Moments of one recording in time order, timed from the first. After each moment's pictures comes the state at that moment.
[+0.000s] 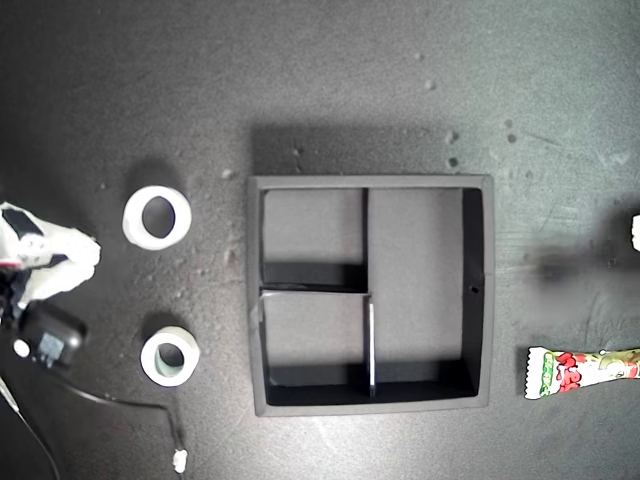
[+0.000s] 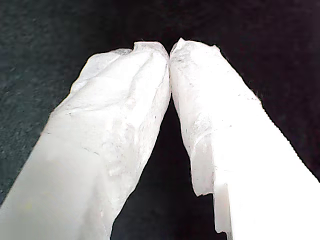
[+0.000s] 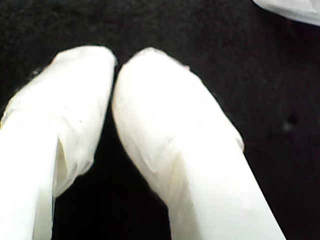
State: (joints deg) arm 0 10.9 191.1 176.7 77.7 -85.1; arm 1 4.4 188.6 178.3 73.9 82.6
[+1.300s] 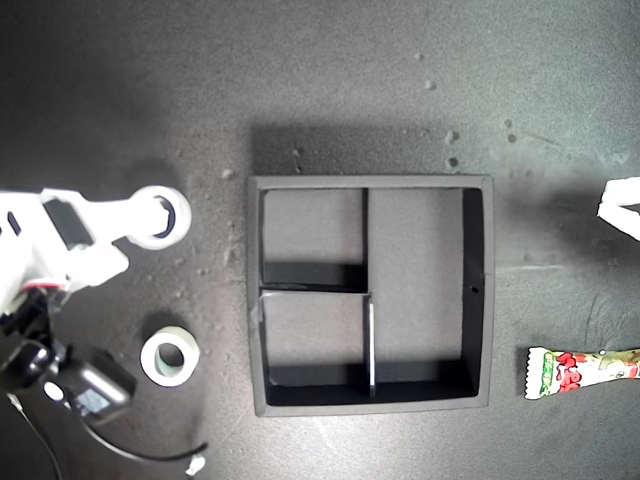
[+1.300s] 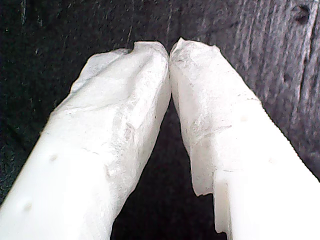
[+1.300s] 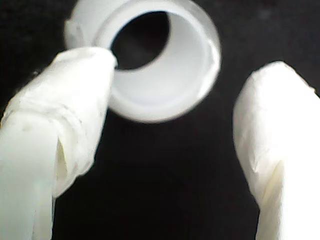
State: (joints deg) arm 0 5.6 129.7 126.0 68.3 -51.1; arm 1 7.1 188.5 178.3 49.0 104.8
